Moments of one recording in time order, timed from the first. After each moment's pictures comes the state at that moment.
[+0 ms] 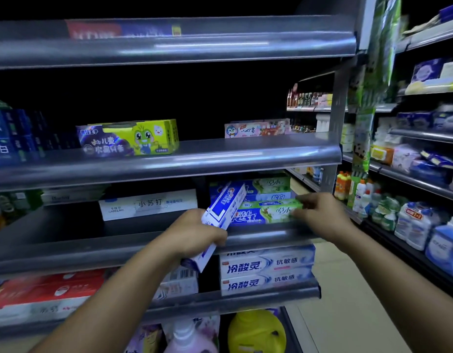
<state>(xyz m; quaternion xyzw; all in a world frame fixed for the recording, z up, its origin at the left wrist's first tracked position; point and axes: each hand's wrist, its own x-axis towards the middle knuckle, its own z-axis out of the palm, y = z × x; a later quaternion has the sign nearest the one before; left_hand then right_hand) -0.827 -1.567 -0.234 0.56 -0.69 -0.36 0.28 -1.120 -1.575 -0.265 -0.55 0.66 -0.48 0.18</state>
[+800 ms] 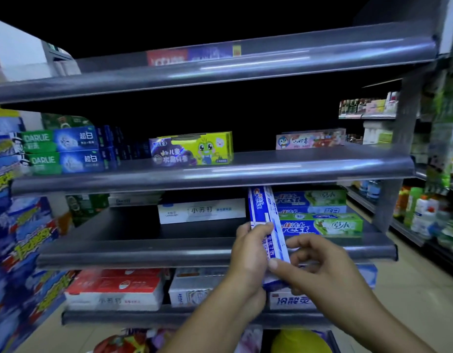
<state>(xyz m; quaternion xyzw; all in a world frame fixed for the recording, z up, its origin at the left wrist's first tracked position) -0.850 -1.523 -0.246 0.37 -0.36 -0.64 0.56 -0.969 -1.477 -0.261 -0.59 0.52 -0.53 0.33</state>
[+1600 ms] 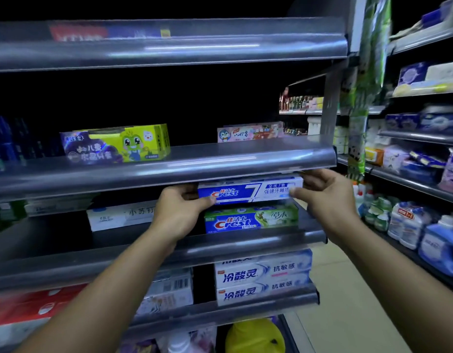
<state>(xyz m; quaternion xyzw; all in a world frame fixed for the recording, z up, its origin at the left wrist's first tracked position) -0.833 -1.619 -0.228 0.48 -0.63 -0.33 0.51 -1.107 -1.564 -0.235 -0.47 0.51 -0.69 0.23</state>
